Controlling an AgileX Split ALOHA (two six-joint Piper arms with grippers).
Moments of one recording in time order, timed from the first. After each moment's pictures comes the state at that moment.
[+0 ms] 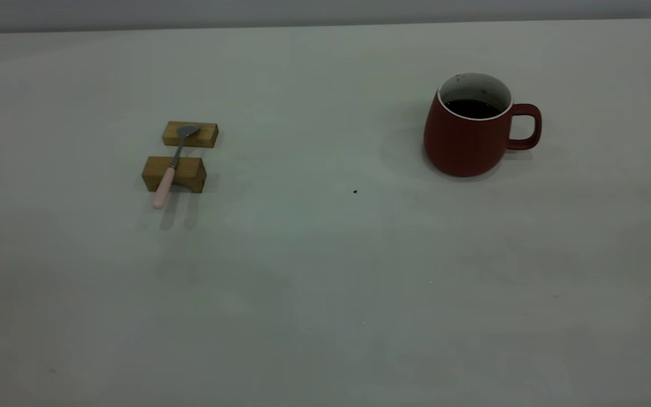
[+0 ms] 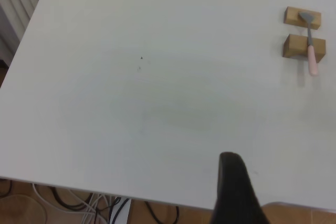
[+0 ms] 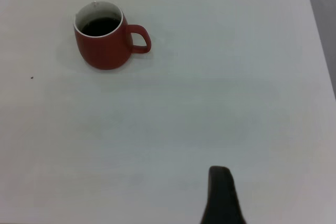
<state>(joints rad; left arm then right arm) -0.01 -0.02 -0.49 0.14 1.13 -0.16 0.10 0.02 -0.47 -0.06 1.13 0.04</state>
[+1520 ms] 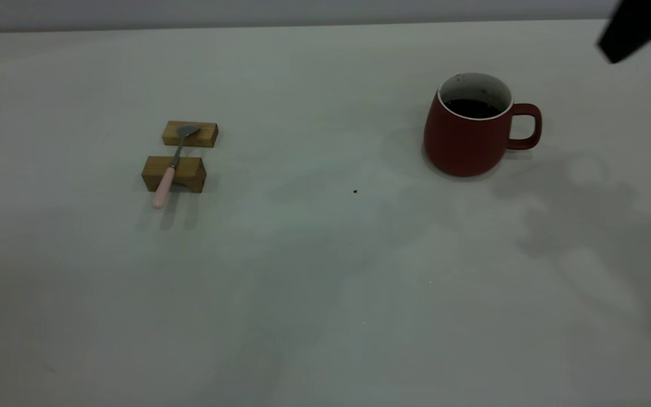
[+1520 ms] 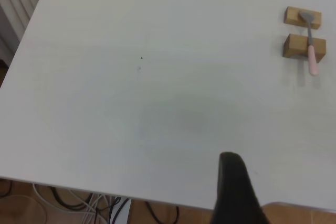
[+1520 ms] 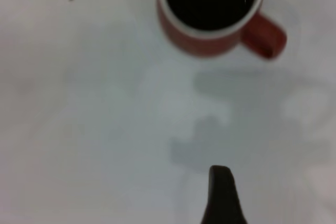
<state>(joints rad) -0.01 -0.02 -0.49 0.14 1.13 -0.16 0.10 1.76 -1.02 0.34 0.54 -0.72</state>
